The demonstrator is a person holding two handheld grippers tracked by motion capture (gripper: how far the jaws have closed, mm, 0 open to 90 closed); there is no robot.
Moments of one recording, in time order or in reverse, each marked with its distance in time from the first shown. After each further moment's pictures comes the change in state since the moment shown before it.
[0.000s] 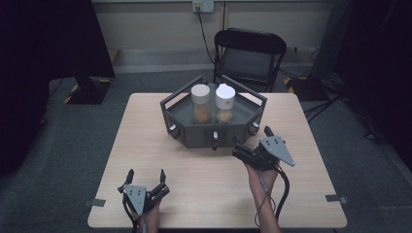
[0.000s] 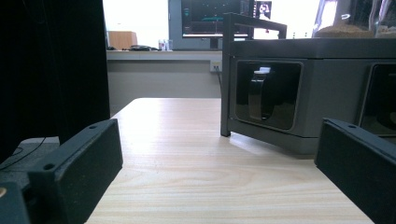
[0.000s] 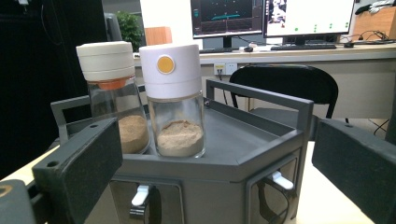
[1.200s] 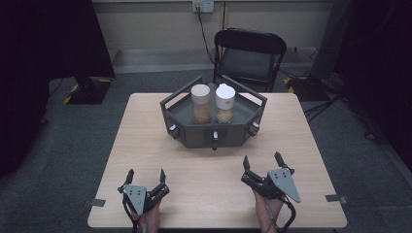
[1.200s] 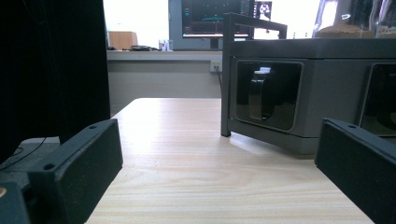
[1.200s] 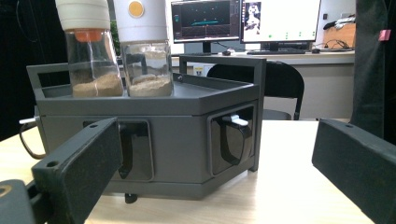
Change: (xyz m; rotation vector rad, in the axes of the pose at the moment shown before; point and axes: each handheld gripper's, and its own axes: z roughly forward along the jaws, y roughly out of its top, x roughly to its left) left arm 0.000 0.000 0.000 -0.001 0.001 0.000; right arm -0.004 -0.073 -0.048 -0.049 -0.084 -0.035
